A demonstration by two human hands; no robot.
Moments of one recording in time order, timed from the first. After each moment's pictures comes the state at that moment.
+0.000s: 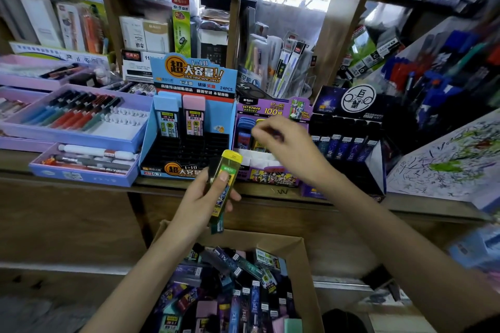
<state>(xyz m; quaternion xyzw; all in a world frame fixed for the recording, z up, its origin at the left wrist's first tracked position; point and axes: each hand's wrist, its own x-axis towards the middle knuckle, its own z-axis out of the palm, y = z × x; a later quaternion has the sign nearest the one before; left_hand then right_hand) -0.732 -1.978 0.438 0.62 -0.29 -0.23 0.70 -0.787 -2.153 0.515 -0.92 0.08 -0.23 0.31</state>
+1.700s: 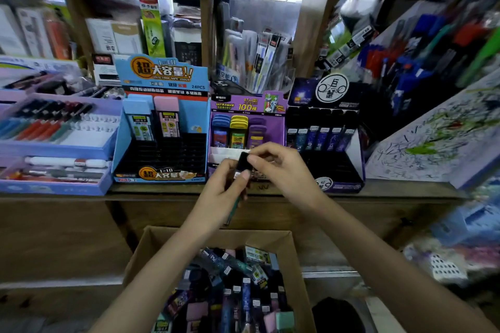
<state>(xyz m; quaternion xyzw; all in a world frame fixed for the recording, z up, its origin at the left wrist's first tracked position) -0.755 -2.030 0.446 0.62 -0.41 -0.20 0.64 -0.835 -2.152 0.484 -0.83 0.11 -0.24 0.50</state>
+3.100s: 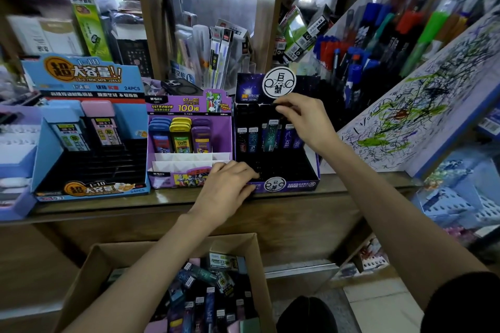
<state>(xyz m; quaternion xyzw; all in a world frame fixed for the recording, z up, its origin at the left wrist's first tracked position) -0.771 -2.135 0.420 0.75 -0.62 0.07 0.23 -0.863 -2.316 0.514 -0.90 0.17 -0.35 0.22</state>
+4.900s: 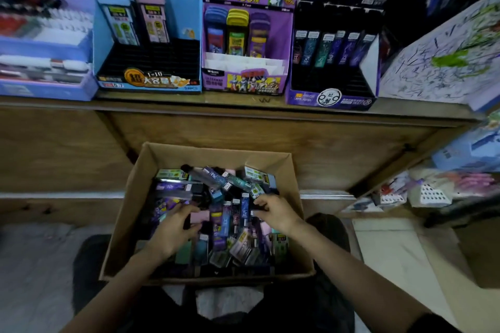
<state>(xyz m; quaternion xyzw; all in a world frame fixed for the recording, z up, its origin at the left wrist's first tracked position) -0.776 -1.902 0.220 0.86 -0.34 -0.29 0.25 -0.918 -2.119 0.228 -0.85 0.31 0.14 0.40</state>
